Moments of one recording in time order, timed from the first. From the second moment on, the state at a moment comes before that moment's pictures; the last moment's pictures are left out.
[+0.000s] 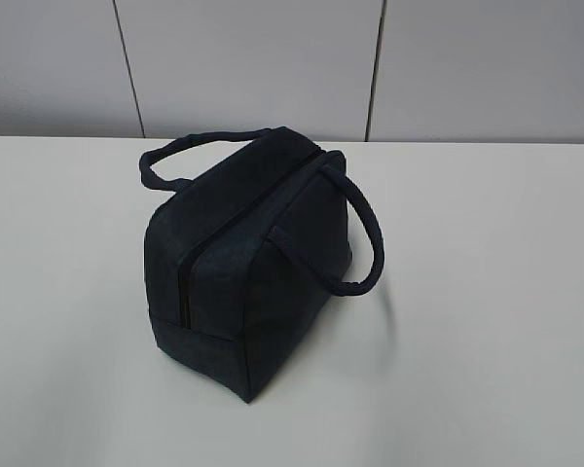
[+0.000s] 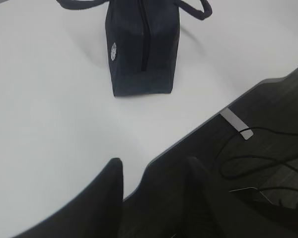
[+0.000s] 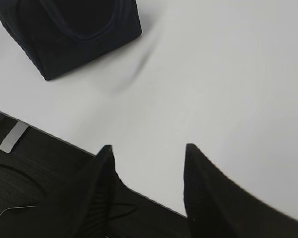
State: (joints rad) left arm -0.47 0.31 -0.82 -0.18 1.27 0.12; right arm 0.15 0.33 -0.82 0.16 1.27 -0.22
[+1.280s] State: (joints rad) left arm -0.47 0.02 -0.55 -0.14 1.21 0.14; right arm 0.15 -0.02 -0.50 0.10 1.17 -0.22
